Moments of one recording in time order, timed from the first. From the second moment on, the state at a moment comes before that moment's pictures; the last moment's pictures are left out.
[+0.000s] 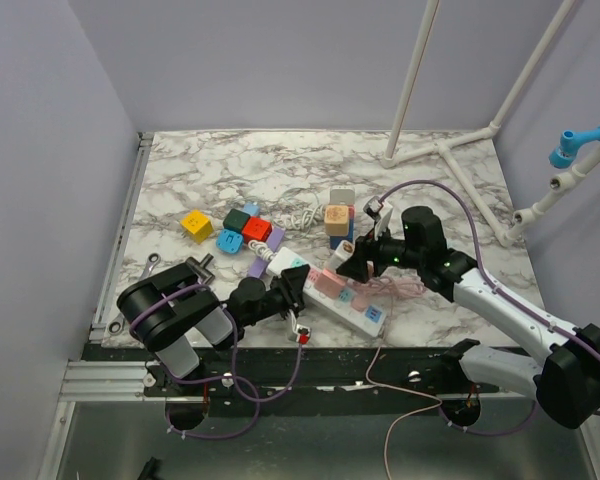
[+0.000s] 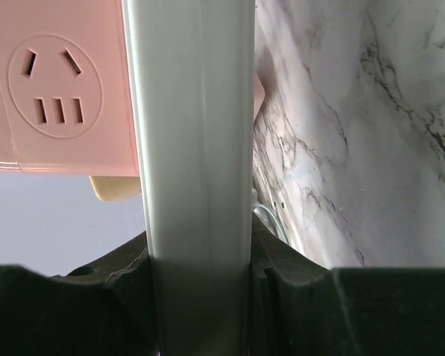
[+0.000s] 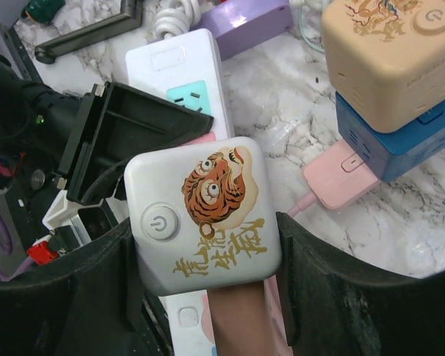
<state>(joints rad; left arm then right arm) -0.85 1.65 0.15 1.25 0.22 1.68 0.54 1.10 0.70 -0.09 -0.50 0.14</state>
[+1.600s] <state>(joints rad) -0.86 1.71 0.24 1.06 0.19 1.79 0.32 1.04 0.85 -0.07 -0.49 0.19</state>
